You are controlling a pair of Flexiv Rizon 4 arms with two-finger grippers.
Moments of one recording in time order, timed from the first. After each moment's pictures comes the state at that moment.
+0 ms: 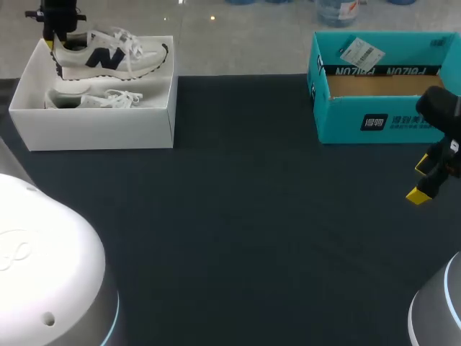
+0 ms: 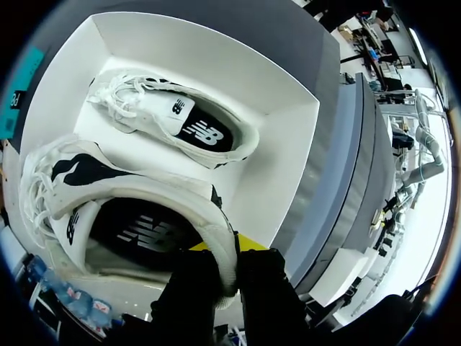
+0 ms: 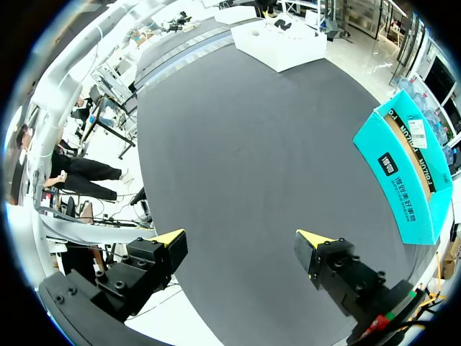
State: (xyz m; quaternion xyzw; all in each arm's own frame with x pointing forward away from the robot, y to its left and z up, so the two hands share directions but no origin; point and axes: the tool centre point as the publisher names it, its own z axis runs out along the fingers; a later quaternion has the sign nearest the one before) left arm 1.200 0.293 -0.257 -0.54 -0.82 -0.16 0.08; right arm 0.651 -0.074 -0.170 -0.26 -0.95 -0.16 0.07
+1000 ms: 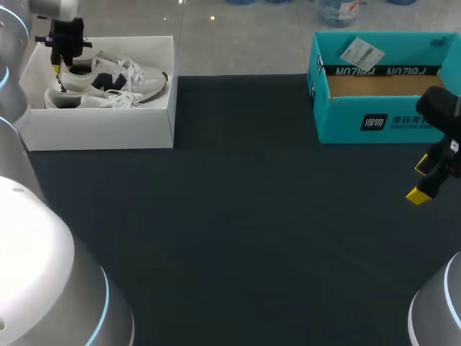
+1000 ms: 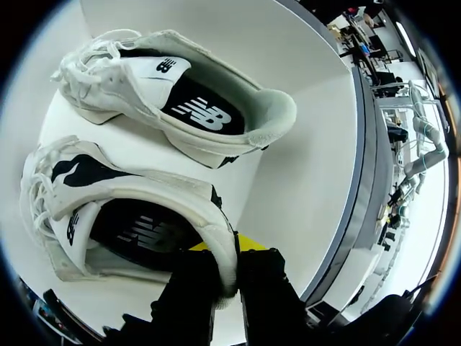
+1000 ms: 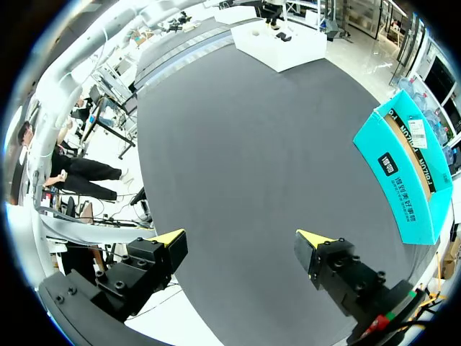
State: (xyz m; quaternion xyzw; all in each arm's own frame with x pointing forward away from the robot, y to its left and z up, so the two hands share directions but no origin) left arm 1.213 0.306 -0.338 -0.56 -0.81 -0.15 0.12; right arm 0.651 -0.074 -0.170 -0.26 -0.95 -0.16 0.07
